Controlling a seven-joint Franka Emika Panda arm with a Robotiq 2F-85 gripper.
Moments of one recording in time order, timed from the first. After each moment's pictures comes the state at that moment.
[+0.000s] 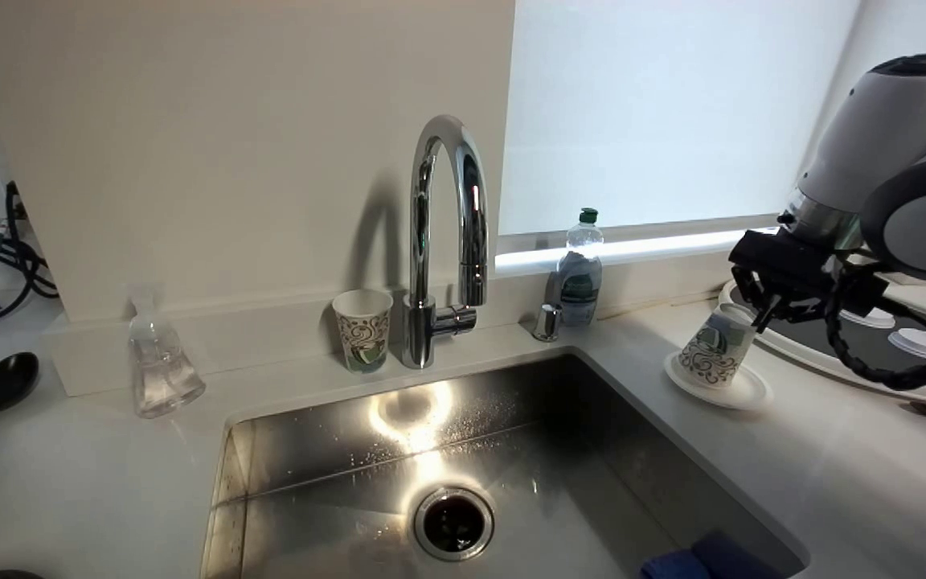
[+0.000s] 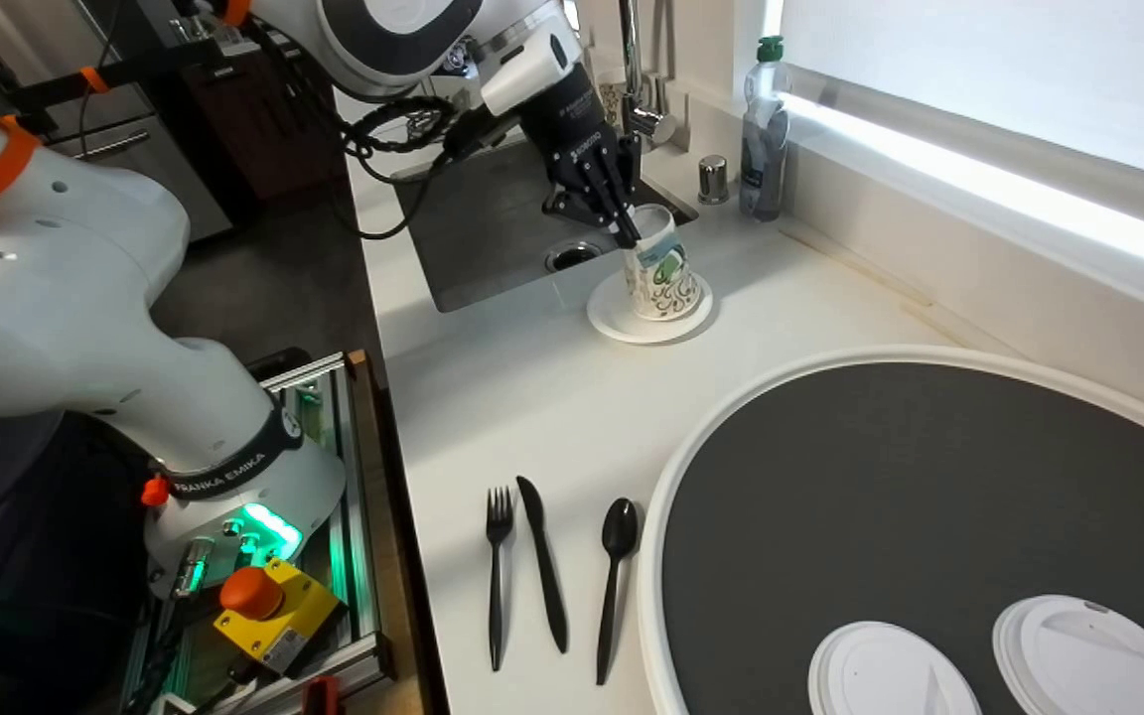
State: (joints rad) arm -0.25 -0.36 0.21 -2.68 -0.33 2.62 1.41
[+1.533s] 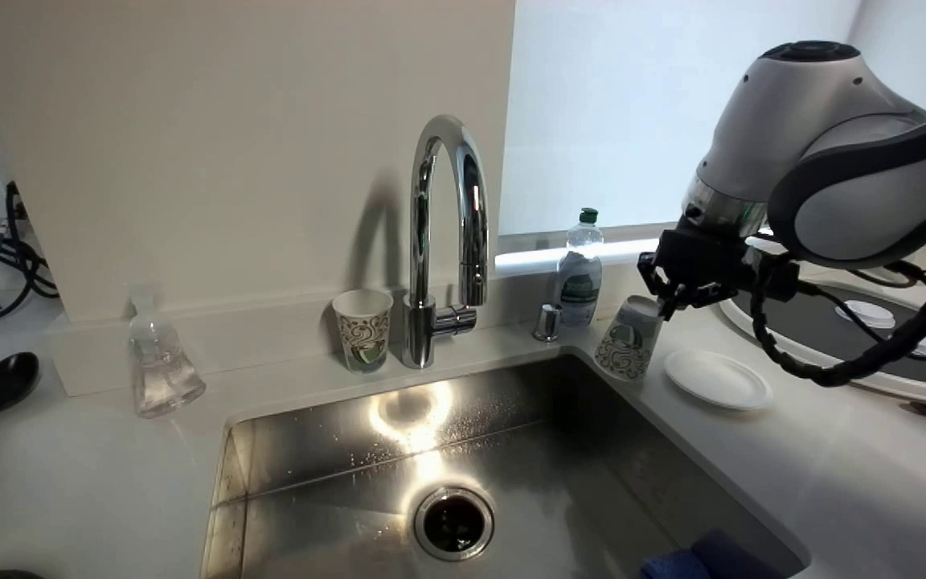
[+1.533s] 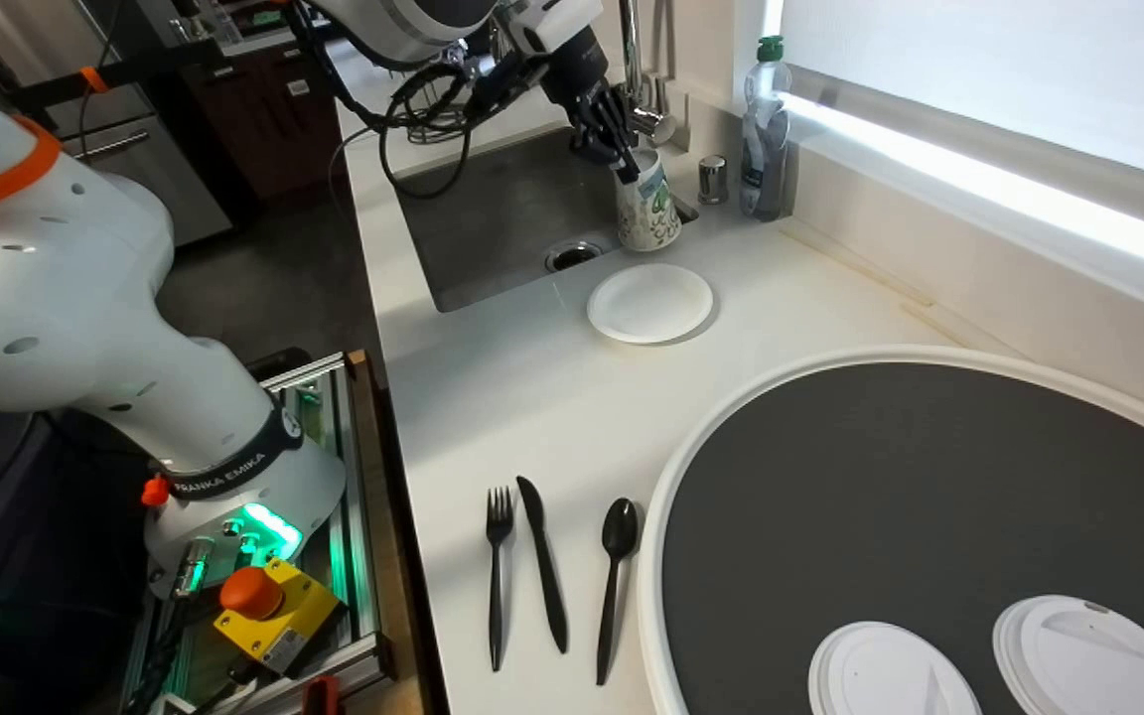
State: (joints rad) arm -0.08 -0.18 0.26 -2.48 -0.36 2.61 1.25
